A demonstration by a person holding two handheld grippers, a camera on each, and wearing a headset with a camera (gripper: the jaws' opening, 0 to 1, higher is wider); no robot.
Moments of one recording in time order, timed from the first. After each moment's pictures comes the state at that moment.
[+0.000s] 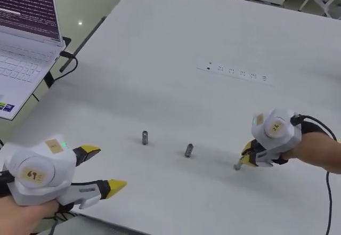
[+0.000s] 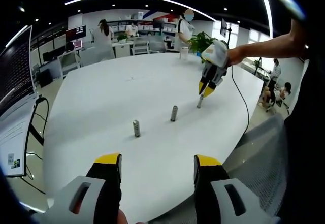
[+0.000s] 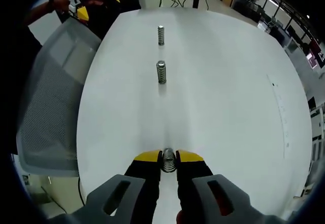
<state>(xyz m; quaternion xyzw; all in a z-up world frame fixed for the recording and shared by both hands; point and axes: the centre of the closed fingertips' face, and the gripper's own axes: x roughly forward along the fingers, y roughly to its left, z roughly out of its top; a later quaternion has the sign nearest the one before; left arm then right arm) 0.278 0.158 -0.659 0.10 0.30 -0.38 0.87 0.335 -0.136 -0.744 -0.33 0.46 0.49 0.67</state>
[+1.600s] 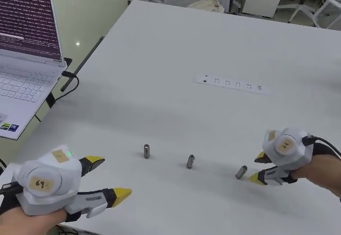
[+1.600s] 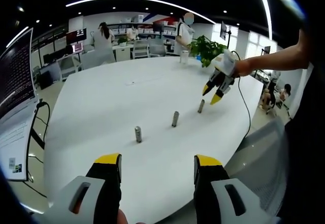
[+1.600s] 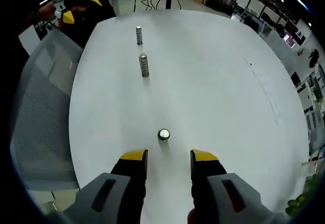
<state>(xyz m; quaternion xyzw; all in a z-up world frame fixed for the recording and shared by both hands) 0.288 0.160 -0.654 0.10 0.29 -0.38 0.87 0.325 -0.168 -0.741 -0.29 0.45 0.39 0.75</state>
